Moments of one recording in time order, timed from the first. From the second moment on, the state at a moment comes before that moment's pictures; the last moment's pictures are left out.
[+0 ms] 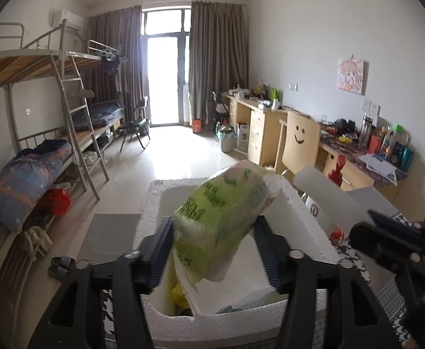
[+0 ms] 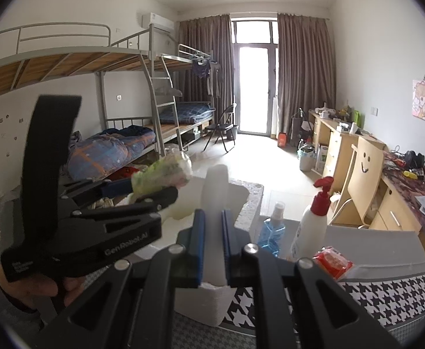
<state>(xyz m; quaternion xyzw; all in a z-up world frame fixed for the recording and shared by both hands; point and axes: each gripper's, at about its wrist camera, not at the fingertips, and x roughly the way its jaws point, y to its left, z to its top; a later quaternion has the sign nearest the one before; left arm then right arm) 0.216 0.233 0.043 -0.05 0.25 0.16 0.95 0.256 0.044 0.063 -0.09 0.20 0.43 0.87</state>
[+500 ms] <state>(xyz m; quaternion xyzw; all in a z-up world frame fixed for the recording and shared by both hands) 0.179 0.236 0.056 -0.06 0.21 0.22 0.95 0.259 0.047 0.066 -0.09 0.20 0.44 0.87</state>
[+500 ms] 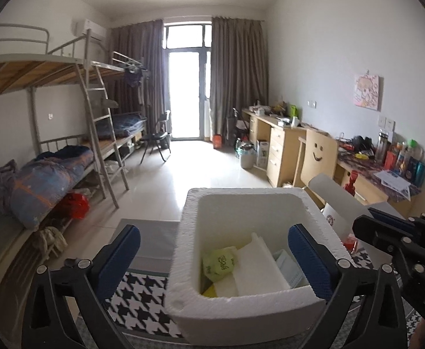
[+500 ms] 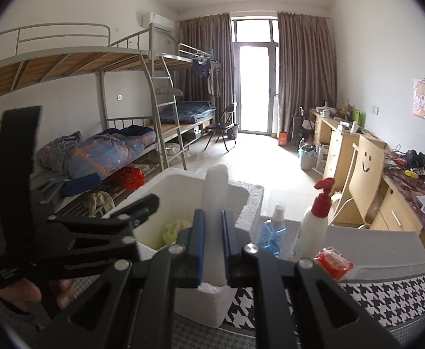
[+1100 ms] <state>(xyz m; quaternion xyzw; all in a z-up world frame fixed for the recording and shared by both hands) 0.134 0.242 0.060 -0.07 0.19 0.25 0.95 0.260 0.066 0.064 -0.10 0.21 0.45 0.86</state>
